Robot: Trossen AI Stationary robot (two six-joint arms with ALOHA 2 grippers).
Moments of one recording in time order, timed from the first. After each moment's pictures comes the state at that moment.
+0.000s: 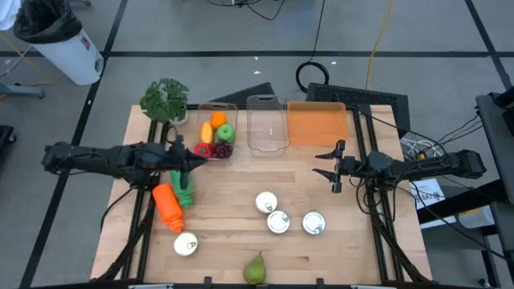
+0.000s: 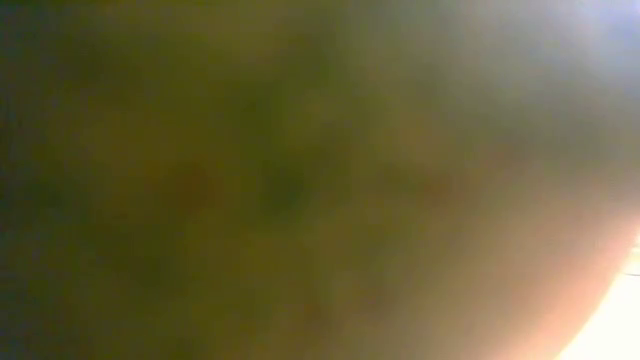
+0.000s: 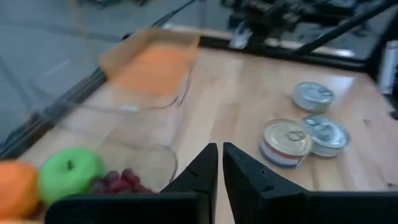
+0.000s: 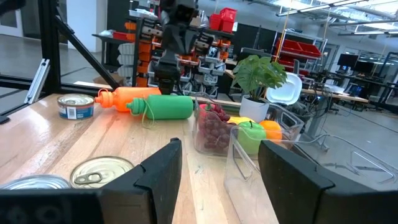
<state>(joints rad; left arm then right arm) -0.06 0.55 0.46 -0.24 -0.22 -0.15 0.00 0.49 0.01 0.53 0.13 -0.17</state>
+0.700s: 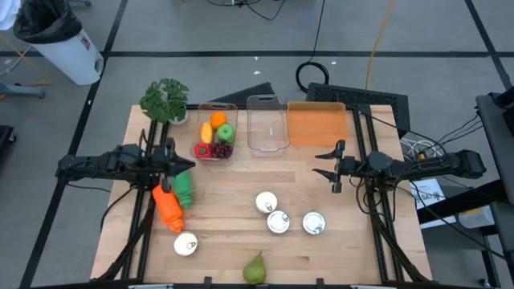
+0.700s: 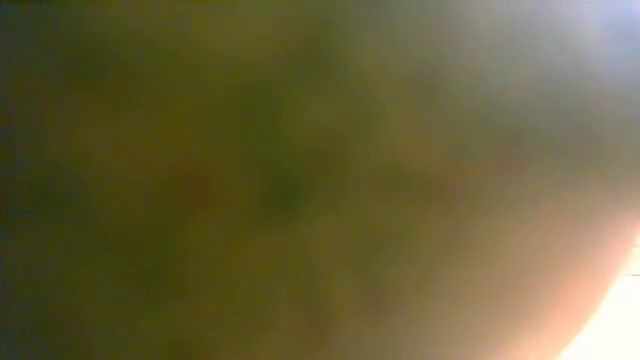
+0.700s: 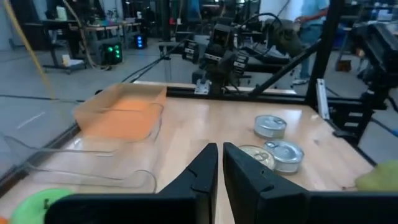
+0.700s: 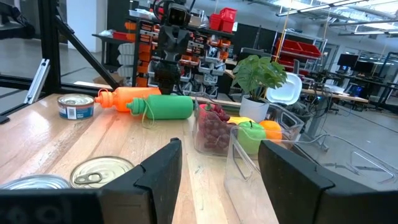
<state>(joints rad) -0.04 0.12 0.27 -0.23 -0.07 -0.05 0.00 0.49 0.01 0.53 0.13 -0.17</state>
